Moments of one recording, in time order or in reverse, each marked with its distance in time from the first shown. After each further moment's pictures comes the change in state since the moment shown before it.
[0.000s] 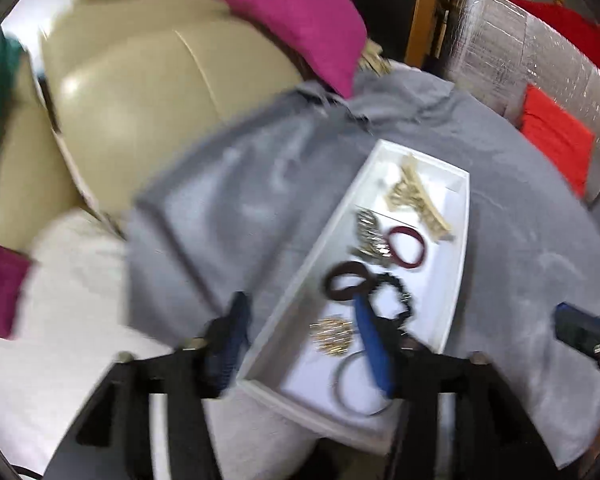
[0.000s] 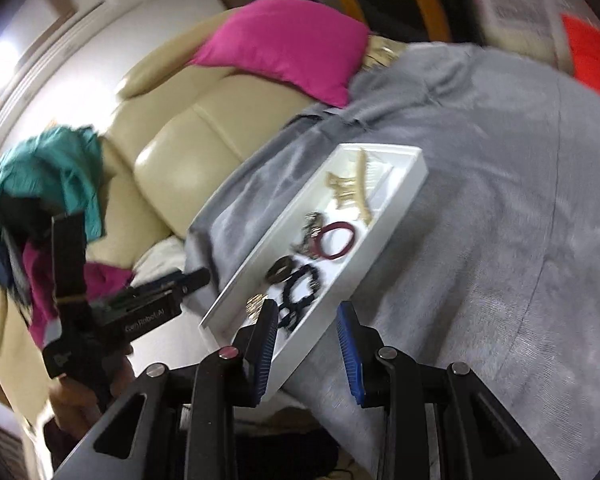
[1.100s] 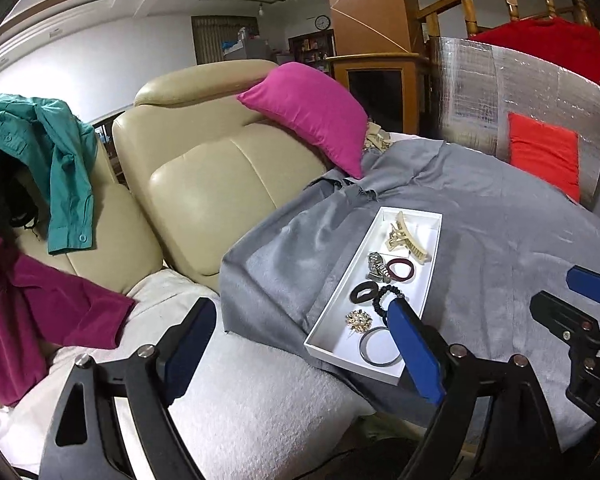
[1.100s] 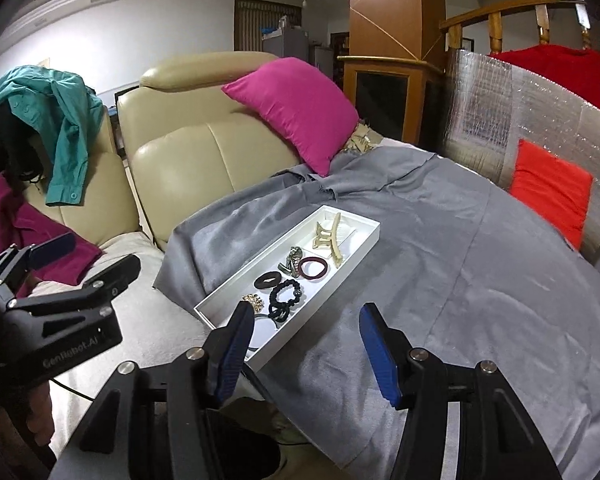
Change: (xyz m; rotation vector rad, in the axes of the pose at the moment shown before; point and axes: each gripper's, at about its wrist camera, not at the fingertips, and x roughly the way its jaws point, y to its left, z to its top) left arm -0.162 -0.001 -0.053 0.065 -0.268 0.115; right arm -0.102 0.121 -0.057 -0.224 -0.205 -0.357
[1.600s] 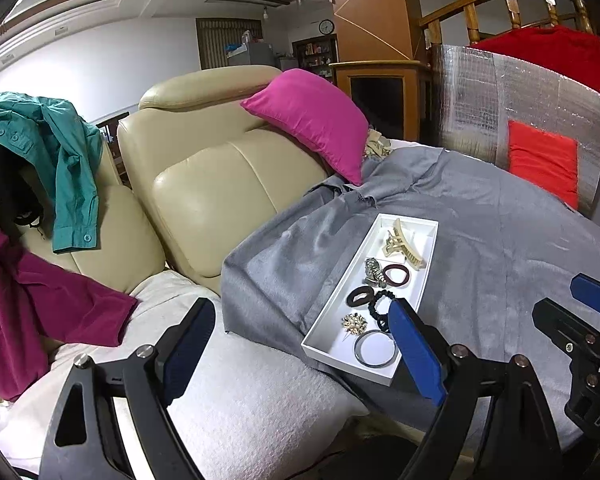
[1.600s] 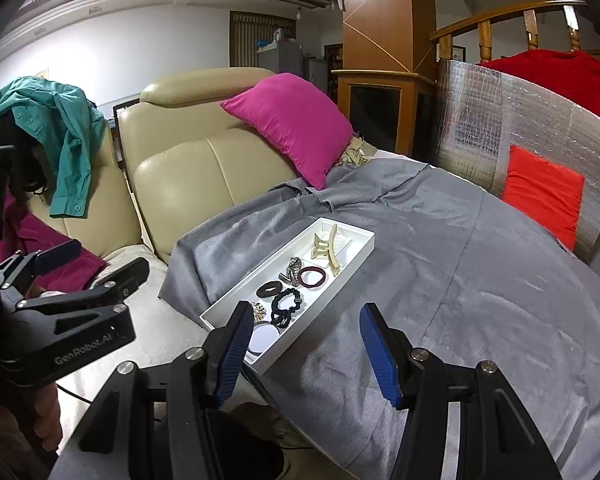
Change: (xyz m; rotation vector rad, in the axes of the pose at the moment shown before) left arm -0.013 -0.002 0.001 -0.012 -0.015 0.006; right arm -0.023 0.003 -0.004 0.020 -0.047 -0.010
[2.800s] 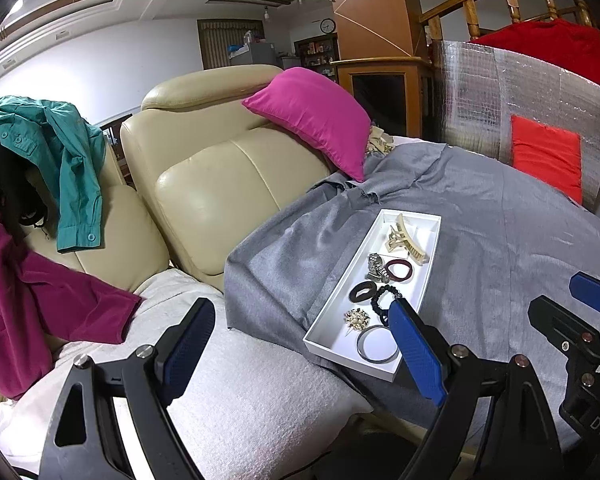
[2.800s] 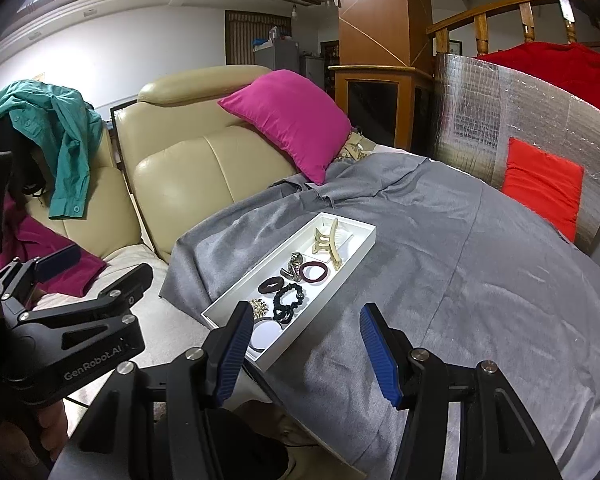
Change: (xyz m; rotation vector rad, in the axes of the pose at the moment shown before) left arm -0.001 -0.007 -0.006 0.010 0.004 0.023; right arm 0.004 0.000 -0.005 0.022 0.011 0.002
